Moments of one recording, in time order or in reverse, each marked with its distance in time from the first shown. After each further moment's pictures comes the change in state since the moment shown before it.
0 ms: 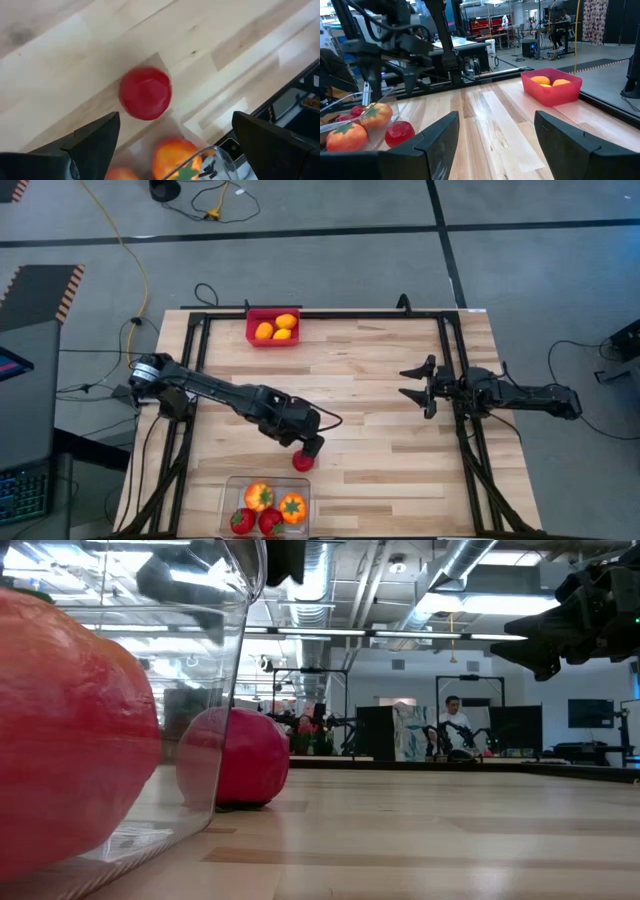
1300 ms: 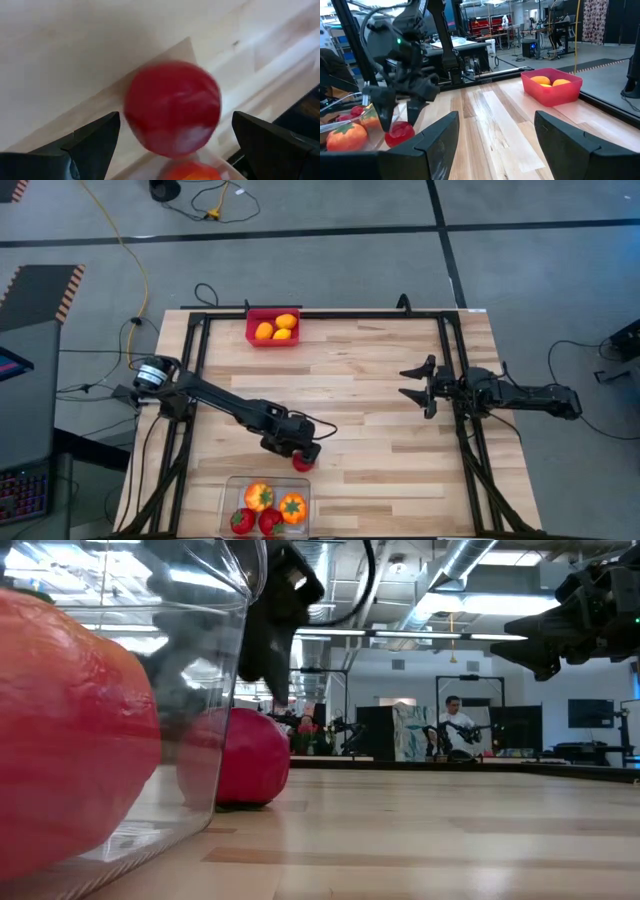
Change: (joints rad) left arm -0.011 0.039 -0.368 0.486 0.094 -0.134; right arm 0.000 0.000 0.000 0.000 0.000 0.000
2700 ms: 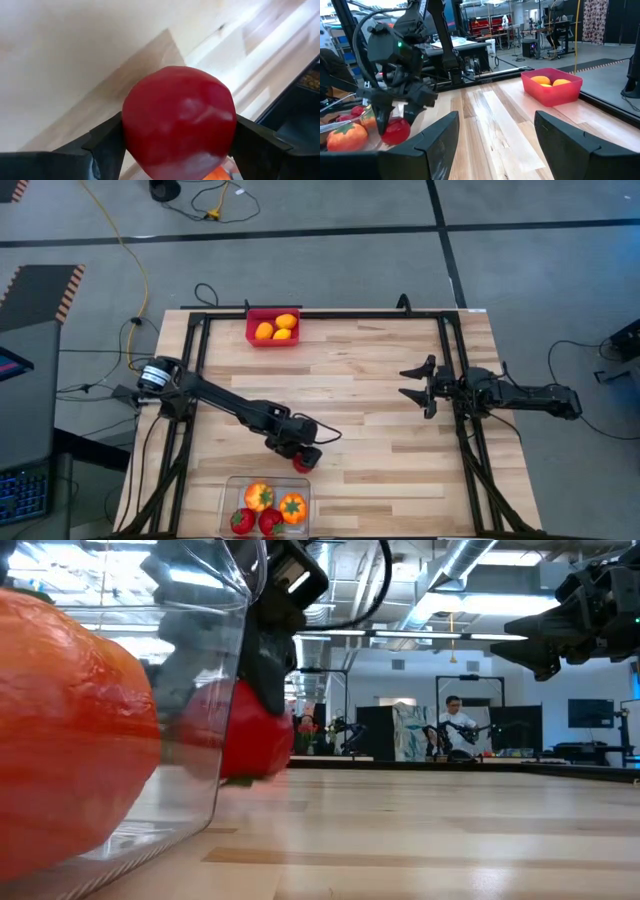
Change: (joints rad) left arm 0.014 0.032 0.002 0.058 0.069 0.126; right arm 0.000 0.000 0.000 0.000 -0.001 0.000
